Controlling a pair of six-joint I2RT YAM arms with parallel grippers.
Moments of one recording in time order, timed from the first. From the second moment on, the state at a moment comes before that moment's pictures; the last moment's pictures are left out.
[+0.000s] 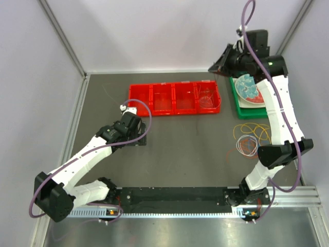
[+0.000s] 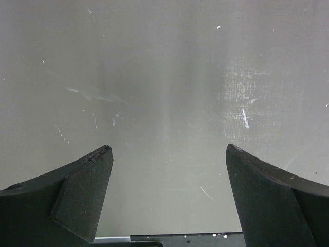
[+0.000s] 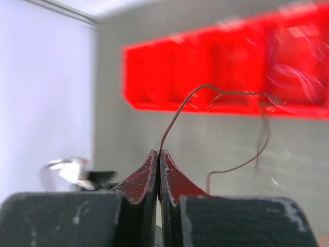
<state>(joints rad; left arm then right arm) -0.59 1.10 0.88 -0.77 -0.30 -0.50 0.25 1.68 2.11 -1.05 -0.29 0.60</state>
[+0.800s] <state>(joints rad) -0.60 1.12 0.88 -0.77 -0.31 -0.51 0.25 1.90 2.44 -0.72 -0.53 0.82</state>
